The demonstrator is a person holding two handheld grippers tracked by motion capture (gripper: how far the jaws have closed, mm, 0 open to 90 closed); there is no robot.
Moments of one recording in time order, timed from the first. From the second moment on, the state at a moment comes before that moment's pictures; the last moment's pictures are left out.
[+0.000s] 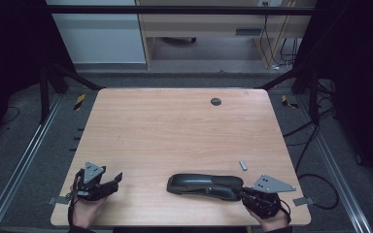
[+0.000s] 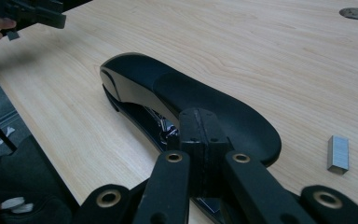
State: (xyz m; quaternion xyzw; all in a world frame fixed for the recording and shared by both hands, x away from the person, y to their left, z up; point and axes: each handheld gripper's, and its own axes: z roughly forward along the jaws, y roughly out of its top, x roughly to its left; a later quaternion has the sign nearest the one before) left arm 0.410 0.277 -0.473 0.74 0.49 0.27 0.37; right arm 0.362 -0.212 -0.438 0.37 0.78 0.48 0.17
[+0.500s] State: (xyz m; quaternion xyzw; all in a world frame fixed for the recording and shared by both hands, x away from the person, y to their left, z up) left arm 0.410 0.275 -0.474 0.75 0.47 0.26 0.37; right arm 0.369 -0.212 -0.440 0.37 0.78 0.47 0.18
